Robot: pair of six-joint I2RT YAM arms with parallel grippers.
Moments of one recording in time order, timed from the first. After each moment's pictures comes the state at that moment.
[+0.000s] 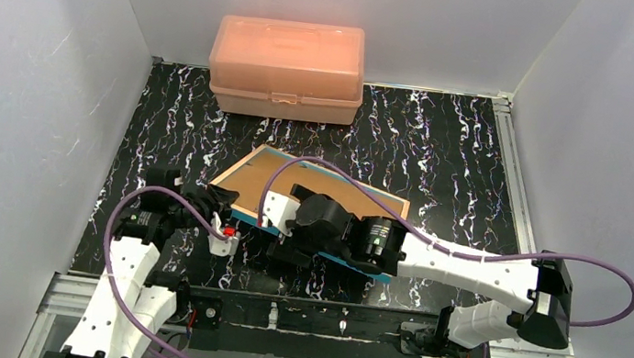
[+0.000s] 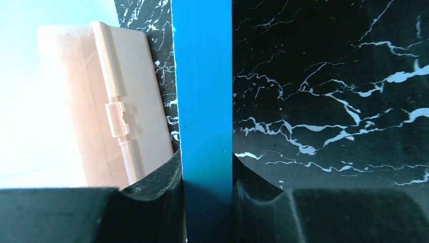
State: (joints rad) left arm -0.04 0.69 0.59 -0.74 0.81 1.86; right arm 1.33 1.38 1.18 -0.43 0.23 -0.27
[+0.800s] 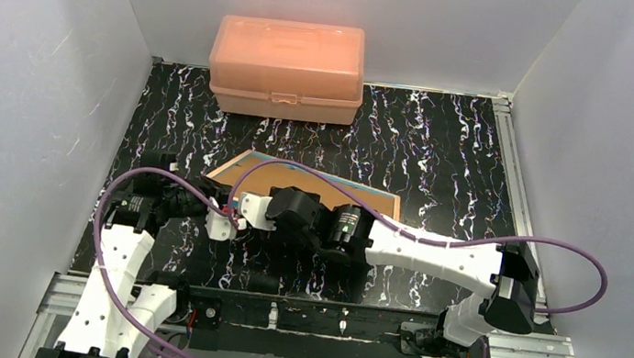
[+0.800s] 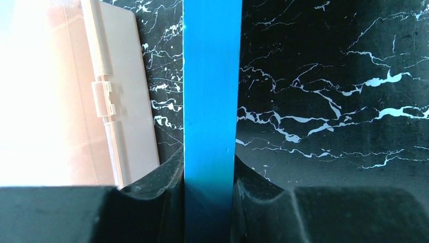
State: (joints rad) left arm -0.04 0.76 0.81 -0.96 0.76 1.74; right arm 1.35 1.56 1.35 -0.57 0.40 -0.50
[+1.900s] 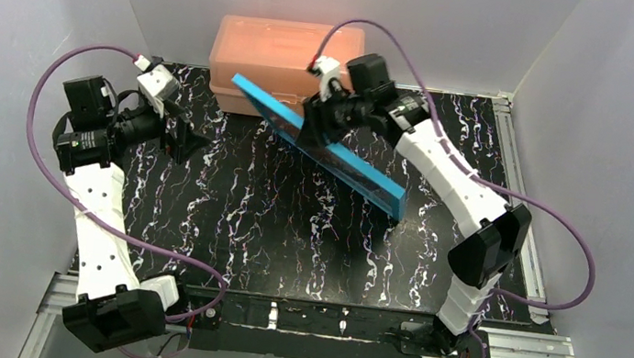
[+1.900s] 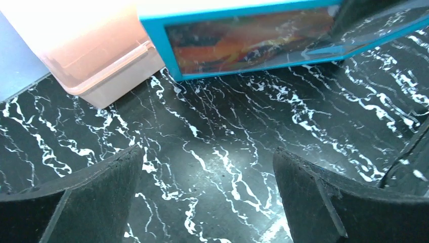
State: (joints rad) left arm 0.38 1.09 1.34 -0.91 1.03 0.62; right arm 0.77 1.82 1.96 -0.82 -0.45 -0.04
